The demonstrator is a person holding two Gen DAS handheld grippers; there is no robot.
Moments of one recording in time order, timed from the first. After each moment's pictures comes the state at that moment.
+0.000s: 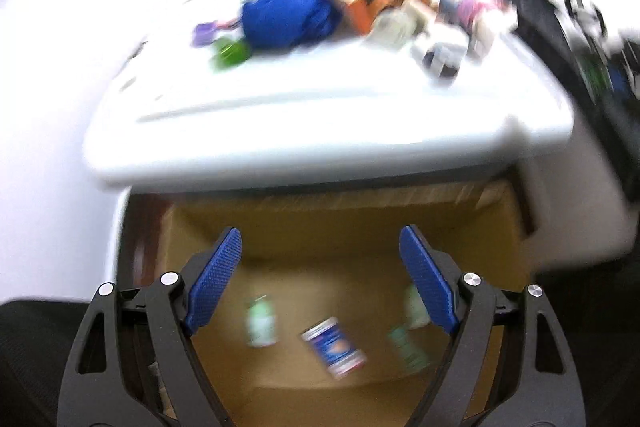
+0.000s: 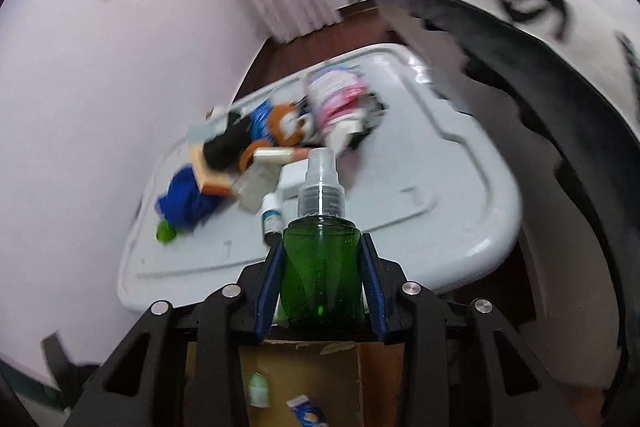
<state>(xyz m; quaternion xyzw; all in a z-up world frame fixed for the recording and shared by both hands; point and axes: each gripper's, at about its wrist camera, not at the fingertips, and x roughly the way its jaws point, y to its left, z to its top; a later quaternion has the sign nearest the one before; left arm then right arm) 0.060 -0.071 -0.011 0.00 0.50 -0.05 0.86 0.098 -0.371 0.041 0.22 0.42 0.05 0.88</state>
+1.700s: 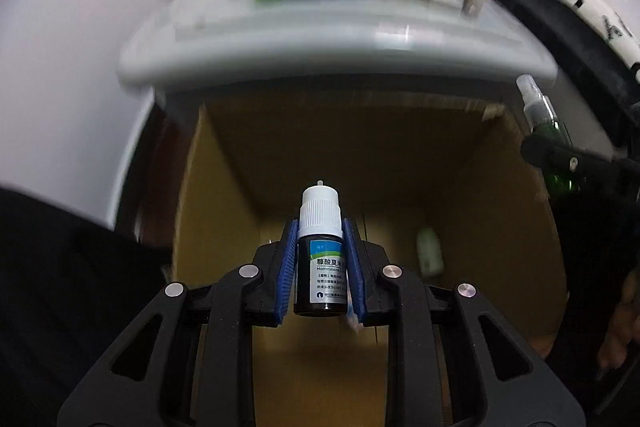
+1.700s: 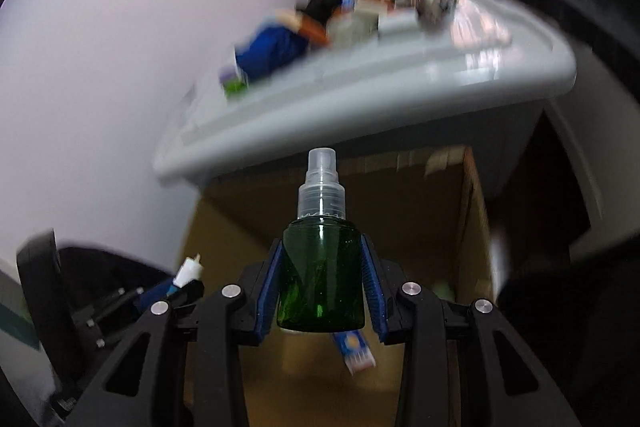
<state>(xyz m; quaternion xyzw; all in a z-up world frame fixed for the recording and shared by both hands) -0.044 -0.010 -0.051 0.00 0.52 -0.06 0.85 -0.022 -0.232 -0.037 0.16 0.47 0.13 0.86</state>
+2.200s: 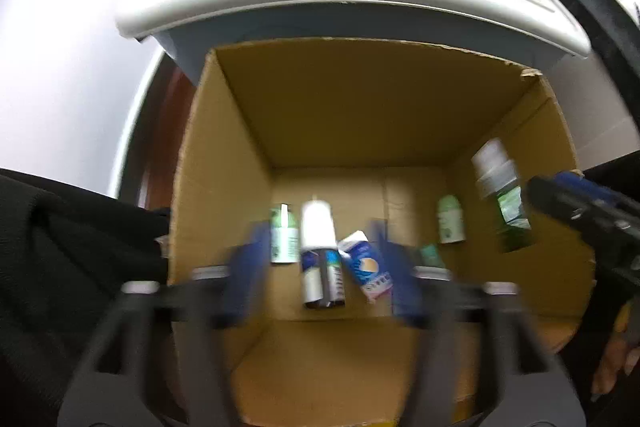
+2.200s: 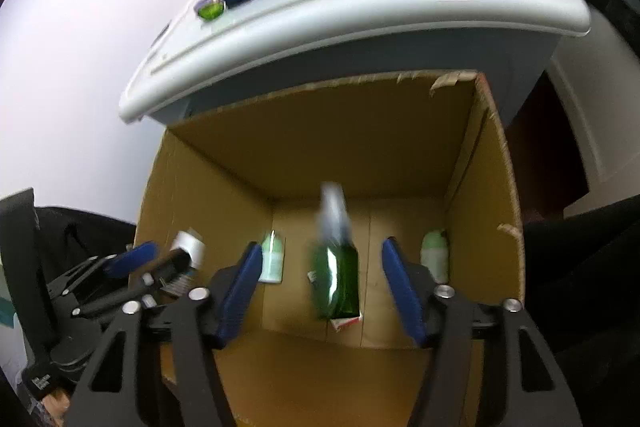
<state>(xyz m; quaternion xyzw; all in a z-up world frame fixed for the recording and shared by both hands) -0.032 -0.008 -0.073 0.03 0.56 -0.02 0.83 -0.023 -0.217 -0.068 0.12 0.54 0.11 0.83</state>
